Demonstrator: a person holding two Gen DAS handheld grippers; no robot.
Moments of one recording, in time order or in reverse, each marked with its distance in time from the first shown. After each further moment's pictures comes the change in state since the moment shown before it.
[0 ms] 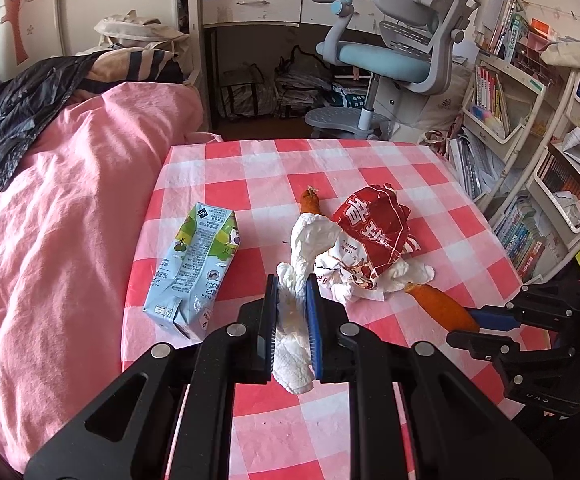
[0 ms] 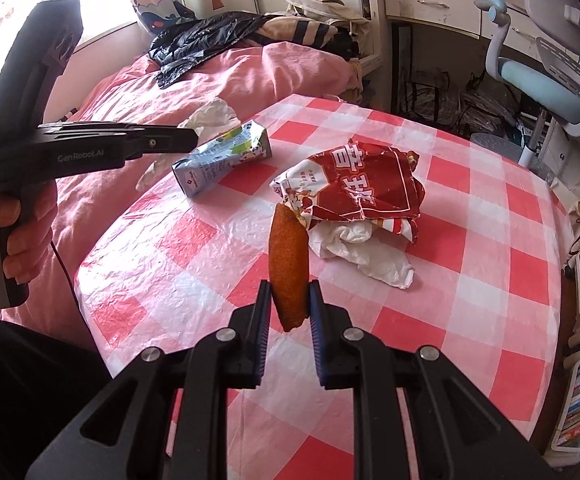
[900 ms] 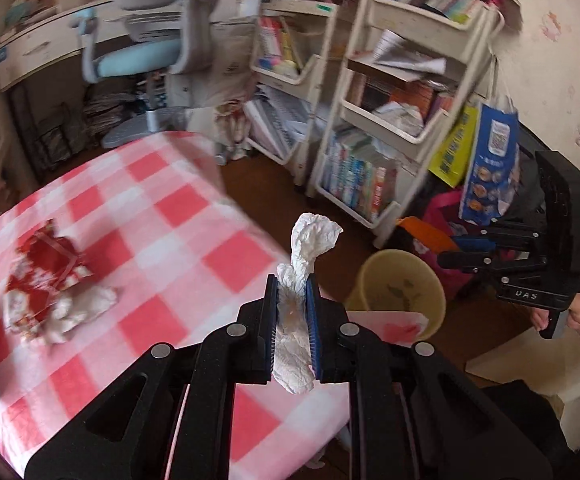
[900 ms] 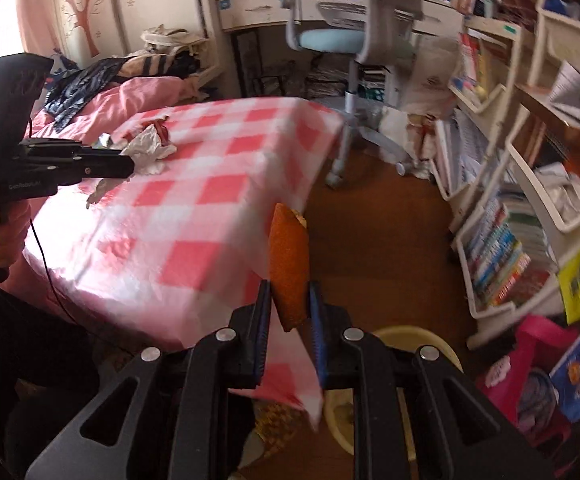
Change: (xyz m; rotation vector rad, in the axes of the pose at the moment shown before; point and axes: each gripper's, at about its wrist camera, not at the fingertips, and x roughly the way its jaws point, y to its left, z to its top) left arm -0.001 -0.288 -0.039 0.435 0.057 -0.481; right arm -0.199 -0.143 -0.200 0.306 -0.044 -0.343
